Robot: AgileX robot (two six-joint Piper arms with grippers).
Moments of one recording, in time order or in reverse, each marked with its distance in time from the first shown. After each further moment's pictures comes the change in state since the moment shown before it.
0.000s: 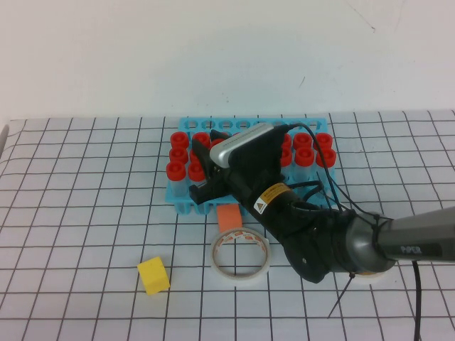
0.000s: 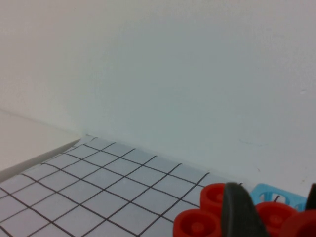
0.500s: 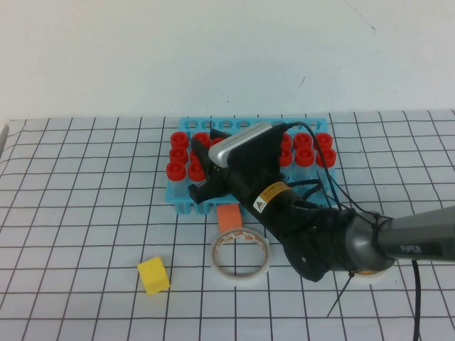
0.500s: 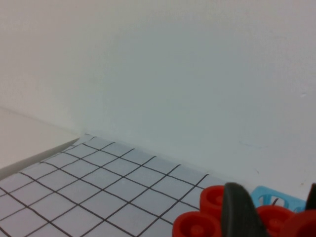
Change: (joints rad) right arm 0.000 0.000 -0.005 -0.004 0.004 -0.013; left arm 0.000 0.000 0.000 0.000 0.000 0.002
